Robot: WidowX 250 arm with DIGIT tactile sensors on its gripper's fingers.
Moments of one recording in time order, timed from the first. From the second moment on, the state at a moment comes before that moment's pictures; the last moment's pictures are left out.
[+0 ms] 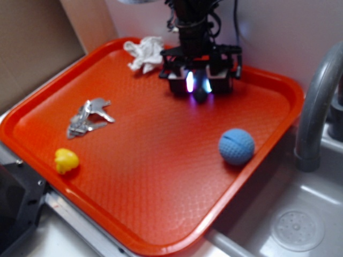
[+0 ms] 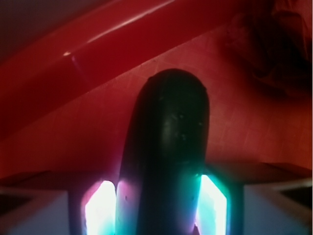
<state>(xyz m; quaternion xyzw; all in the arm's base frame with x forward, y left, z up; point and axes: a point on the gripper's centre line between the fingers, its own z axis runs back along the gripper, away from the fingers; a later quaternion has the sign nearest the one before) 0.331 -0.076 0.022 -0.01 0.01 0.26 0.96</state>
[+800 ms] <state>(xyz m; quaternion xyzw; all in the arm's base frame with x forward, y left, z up) 0.202 -0.033 0.185 0.03 -0.12 -0.02 0.99</state>
